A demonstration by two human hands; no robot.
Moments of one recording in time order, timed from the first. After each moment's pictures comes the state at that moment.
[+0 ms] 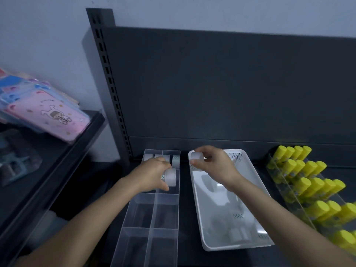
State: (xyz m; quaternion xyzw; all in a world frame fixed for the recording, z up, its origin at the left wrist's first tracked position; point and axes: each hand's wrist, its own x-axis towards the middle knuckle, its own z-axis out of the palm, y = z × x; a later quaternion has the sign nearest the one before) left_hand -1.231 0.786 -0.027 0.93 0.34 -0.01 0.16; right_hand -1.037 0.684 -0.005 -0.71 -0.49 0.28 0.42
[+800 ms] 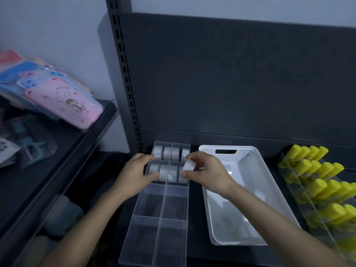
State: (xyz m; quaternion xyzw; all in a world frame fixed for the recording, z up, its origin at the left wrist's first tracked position) left_hand -1.298 0.778 -0.061 0.83 0.43 0.24 0.27; right_hand -1.081 0.683 -0.018 -0.69 -0.55 0.30 0.36
